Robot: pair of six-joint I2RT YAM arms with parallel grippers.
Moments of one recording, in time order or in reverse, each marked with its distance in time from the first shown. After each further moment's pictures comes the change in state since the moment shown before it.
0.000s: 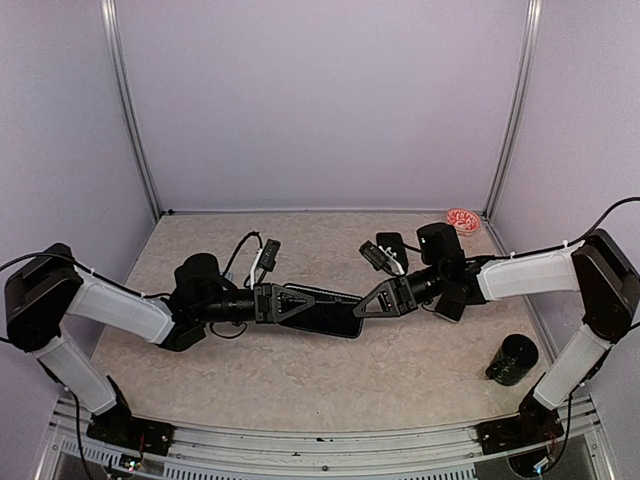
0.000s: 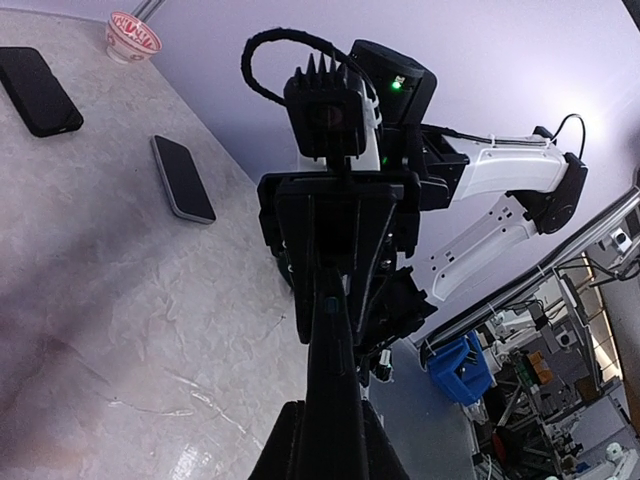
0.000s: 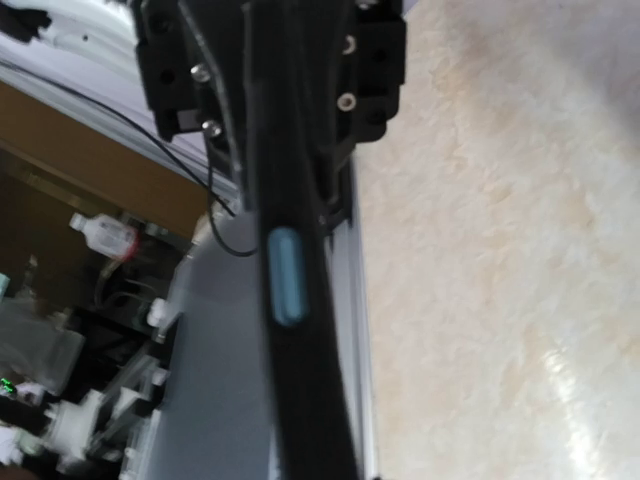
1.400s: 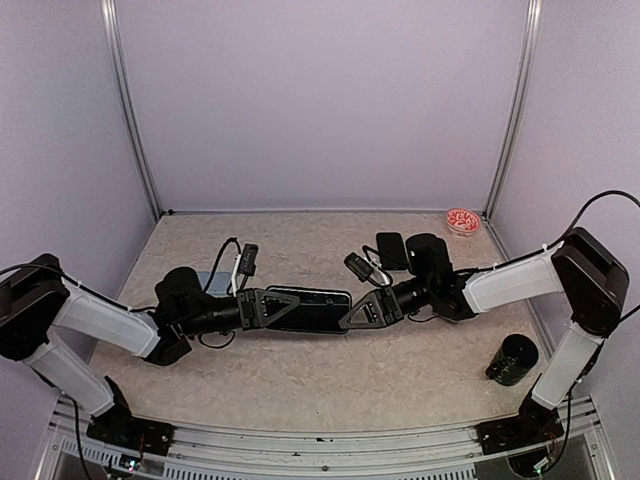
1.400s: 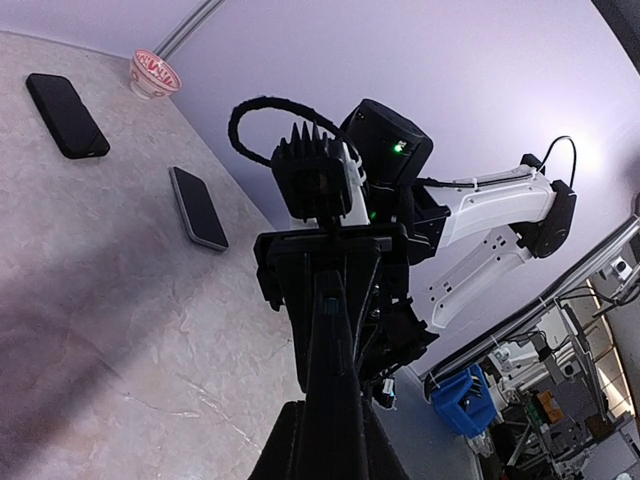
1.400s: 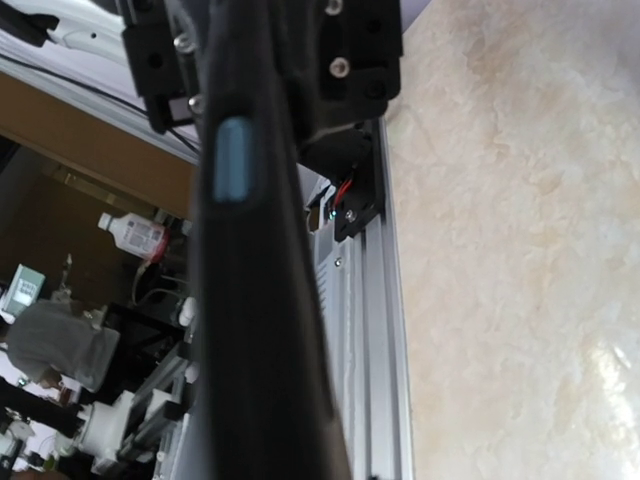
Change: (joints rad) left arm -0.007 -0.089 -0.139 0.116 -0.131 -0.033; right arm 0.087 0.078 -0.035 0.253 0.019 0.199
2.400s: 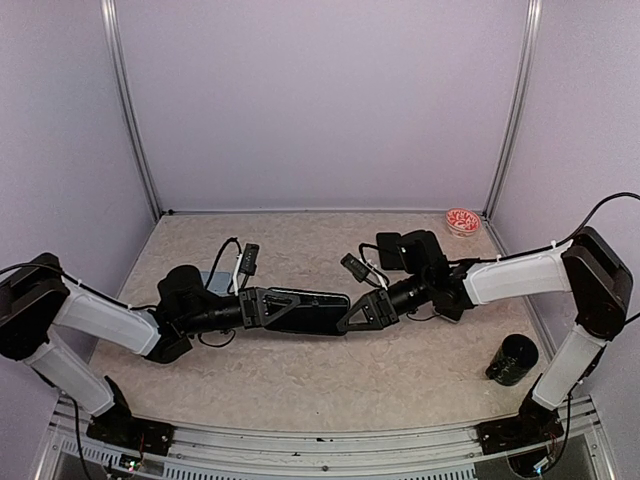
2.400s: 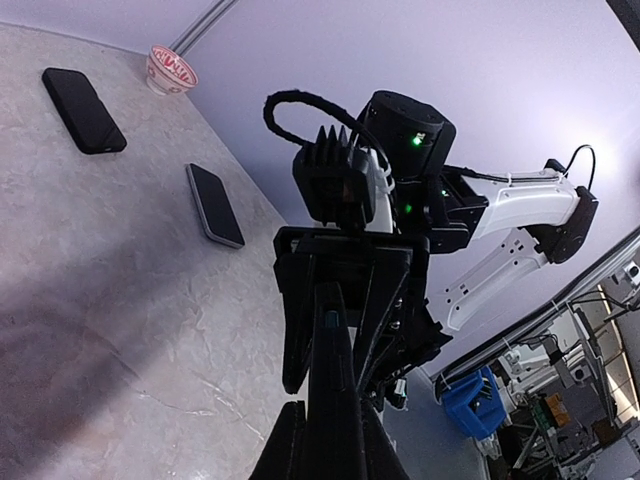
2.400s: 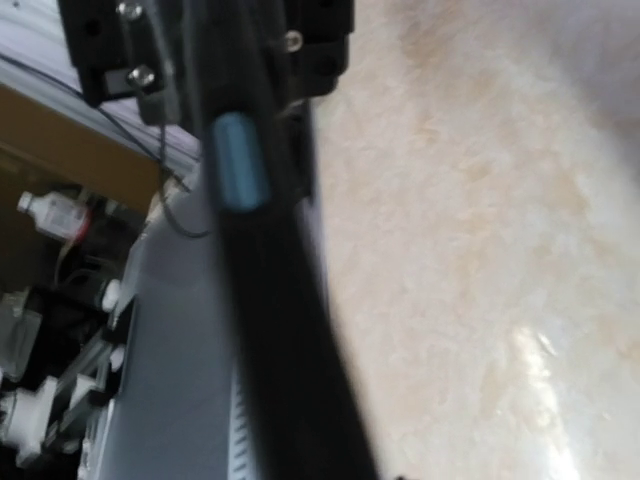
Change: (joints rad) left arm 0.005 0.002 0.011 -0.040 -0.006 0.012; right arm 0.016 -0.026 0.074 -0.298 0.106 -0.243
